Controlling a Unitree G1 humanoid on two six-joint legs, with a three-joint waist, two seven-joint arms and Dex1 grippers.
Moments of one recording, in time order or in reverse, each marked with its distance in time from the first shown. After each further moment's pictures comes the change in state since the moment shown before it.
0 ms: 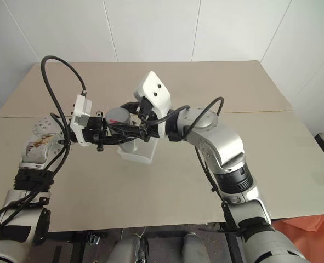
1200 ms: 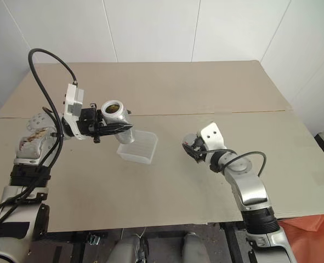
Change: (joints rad) left arm -0.015 0.007 0.043 -0.002 -0.033 0.061 0.069; right arm 0.511 -0.141 -0.092 0.098 -0.311 -0.252 -0.231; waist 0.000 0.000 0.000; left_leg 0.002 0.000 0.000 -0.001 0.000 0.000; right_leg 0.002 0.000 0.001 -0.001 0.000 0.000
